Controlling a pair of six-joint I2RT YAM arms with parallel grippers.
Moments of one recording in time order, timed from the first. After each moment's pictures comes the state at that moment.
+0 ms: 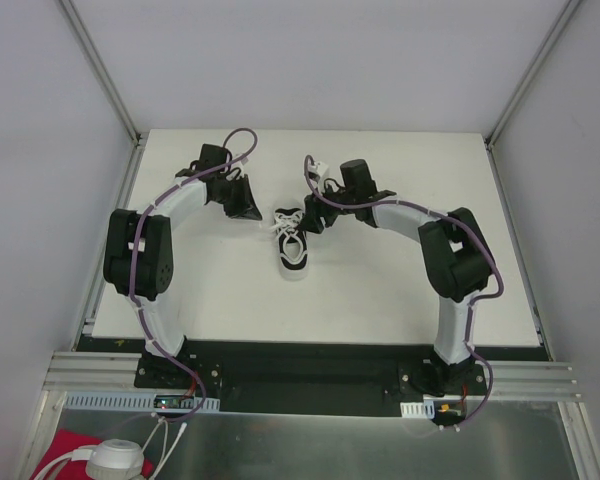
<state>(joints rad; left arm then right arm) -0.19 1.85 1.33 -0.50 0.51 -0.41 0.51 1.97 1.30 -0.01 -0.72 -0.15</state>
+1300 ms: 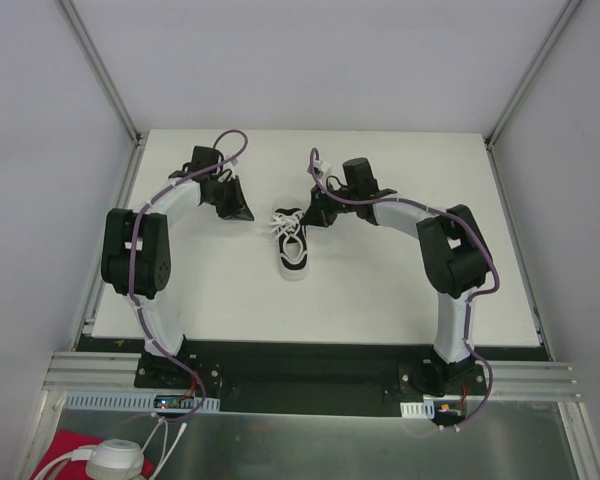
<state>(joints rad) -0.15 1.86 1.32 -0.50 0.50 -0.42 0.49 2.01 1.33 0.01 -0.82 -0.05</state>
